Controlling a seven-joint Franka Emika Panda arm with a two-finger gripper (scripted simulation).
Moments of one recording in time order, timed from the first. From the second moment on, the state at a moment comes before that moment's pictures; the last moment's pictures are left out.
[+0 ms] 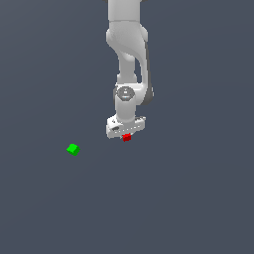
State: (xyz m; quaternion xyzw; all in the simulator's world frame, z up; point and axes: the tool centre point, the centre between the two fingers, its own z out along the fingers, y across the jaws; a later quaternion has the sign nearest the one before) arm -0.101 -0.006 0.020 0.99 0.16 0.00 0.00
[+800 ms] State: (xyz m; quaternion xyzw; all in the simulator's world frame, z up) arm -0.103 -0.005 0.060 0.99 0.16 0.00 0.00
